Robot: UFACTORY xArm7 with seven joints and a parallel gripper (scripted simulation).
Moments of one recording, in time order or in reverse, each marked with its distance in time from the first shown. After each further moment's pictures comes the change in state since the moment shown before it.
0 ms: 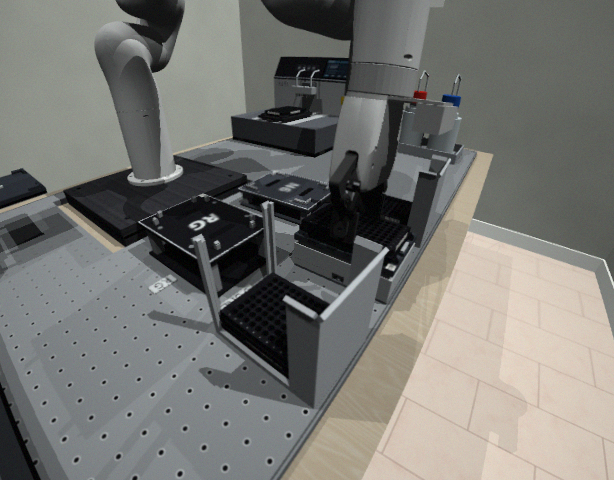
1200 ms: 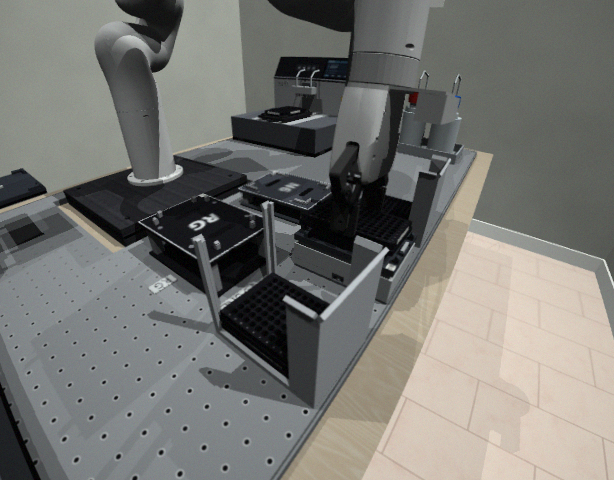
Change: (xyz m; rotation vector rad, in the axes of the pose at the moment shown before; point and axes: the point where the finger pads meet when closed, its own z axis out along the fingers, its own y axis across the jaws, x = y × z) arm 0.000 0.001 -0.009 0.000 0.000 0.000
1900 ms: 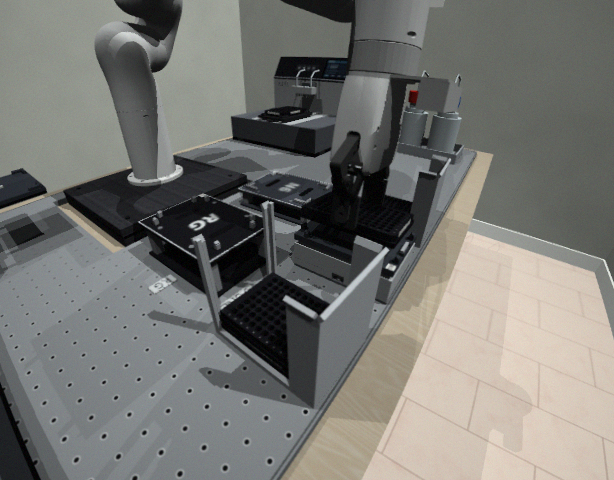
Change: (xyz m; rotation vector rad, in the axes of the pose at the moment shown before) arm 0.000 0.001 -0.010 0.000 0.000 0.000
